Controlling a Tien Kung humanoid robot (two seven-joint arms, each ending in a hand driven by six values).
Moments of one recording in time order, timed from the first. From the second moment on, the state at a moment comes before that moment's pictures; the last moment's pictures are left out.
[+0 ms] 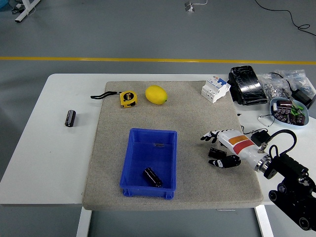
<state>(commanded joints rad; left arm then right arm) -0.09 0.09 -0.48 -0.26 0.39 0.32 0.12 0.50 -0.29 0.70 0.92 -1.89 -0.31 0.35</state>
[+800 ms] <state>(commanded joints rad) -0.09 0.09 -0.48 -0.26 0.40 0.31 0.12 0.50 -0.29 0.72 0.87 -1.87 -0.30 0.35</state>
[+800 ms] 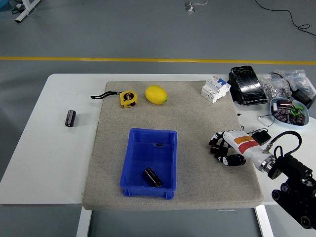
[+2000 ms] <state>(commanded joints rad) -0.09 0.09 -0.48 -0.26 0.41 0.31 0.12 0.53 -0.31 0.77 1.18 -1.94 -0.28 0.31</state>
